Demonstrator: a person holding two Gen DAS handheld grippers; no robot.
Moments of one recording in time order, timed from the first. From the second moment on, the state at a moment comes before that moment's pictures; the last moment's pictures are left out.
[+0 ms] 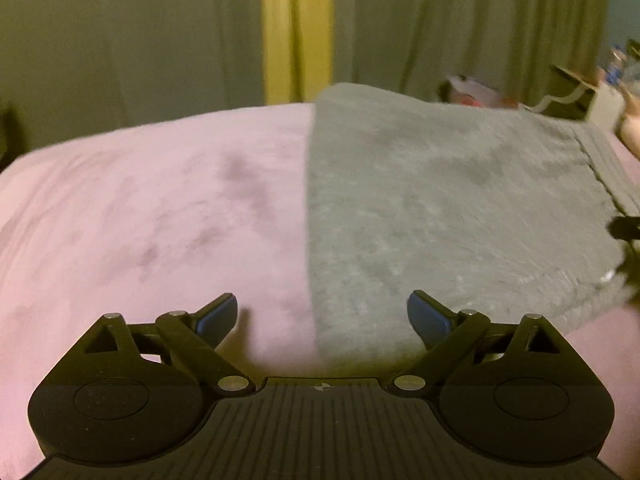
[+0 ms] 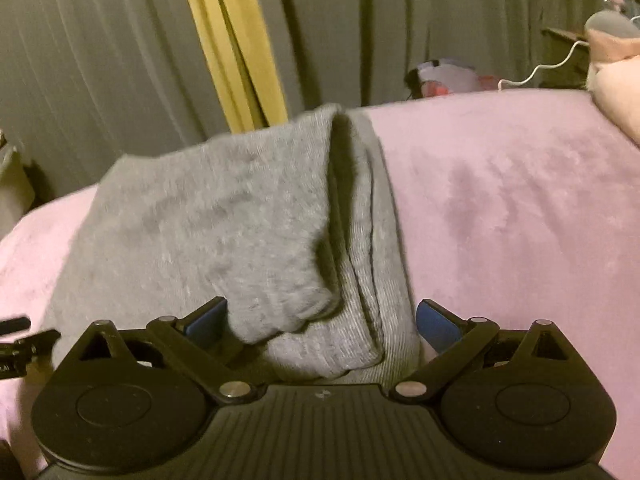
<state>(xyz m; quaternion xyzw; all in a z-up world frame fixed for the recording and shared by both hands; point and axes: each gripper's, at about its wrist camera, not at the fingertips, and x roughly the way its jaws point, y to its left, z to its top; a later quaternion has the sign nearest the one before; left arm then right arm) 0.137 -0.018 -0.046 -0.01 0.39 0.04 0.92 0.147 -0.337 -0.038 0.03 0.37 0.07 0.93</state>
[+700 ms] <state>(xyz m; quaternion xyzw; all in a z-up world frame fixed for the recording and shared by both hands) 0.076 -0.068 -0.042 0.05 0.31 0.00 0.95 0.102 -0.296 -0.050 -0.07 0.38 0.04 0.92</state>
